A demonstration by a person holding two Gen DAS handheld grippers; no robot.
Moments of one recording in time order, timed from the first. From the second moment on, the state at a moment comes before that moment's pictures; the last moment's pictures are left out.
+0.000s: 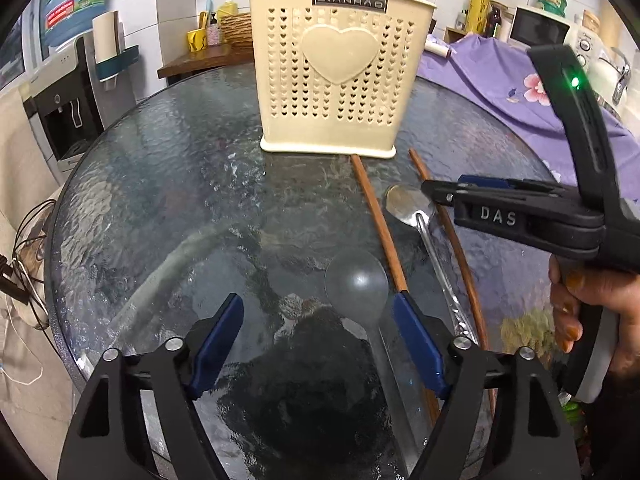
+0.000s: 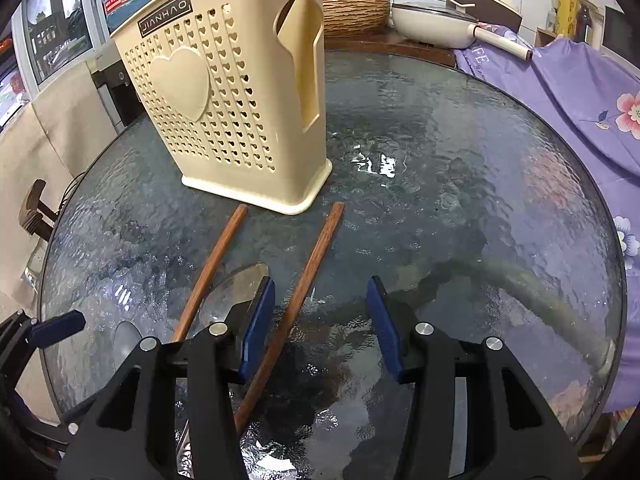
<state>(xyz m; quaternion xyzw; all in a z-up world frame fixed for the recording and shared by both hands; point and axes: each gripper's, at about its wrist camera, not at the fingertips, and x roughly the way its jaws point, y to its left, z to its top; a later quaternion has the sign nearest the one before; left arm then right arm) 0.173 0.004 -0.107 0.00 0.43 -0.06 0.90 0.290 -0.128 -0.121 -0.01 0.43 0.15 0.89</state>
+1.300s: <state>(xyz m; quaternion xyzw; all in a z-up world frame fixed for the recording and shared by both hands) 0.187 -0.021 -0.106 0.03 0.43 -0.05 0.90 0.327 -0.107 -0.121 -0.05 0.44 0.14 0.89</state>
